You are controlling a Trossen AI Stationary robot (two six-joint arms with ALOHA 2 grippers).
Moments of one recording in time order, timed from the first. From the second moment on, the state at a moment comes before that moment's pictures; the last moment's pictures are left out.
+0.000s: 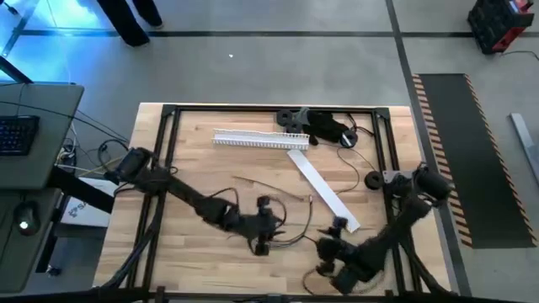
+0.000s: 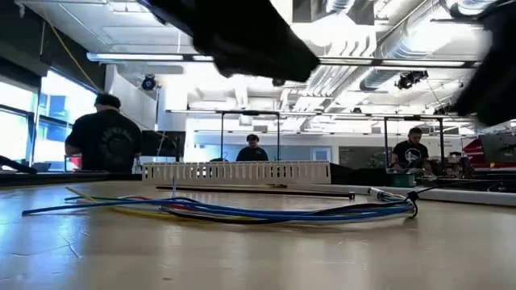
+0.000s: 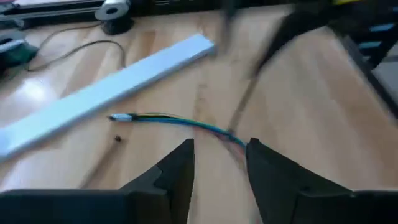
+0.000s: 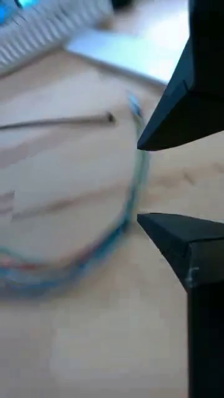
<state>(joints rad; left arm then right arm) -0.48 1.85 1.09 0.18 -0.46 -0.21 0.76 1.88 1.19 -0.80 0.78 0.80</state>
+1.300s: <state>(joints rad) -0.39 1.92 0.84 0.47 -0.48 0.41 0.30 1.78 0.98 -0.19 0.03 0.81</state>
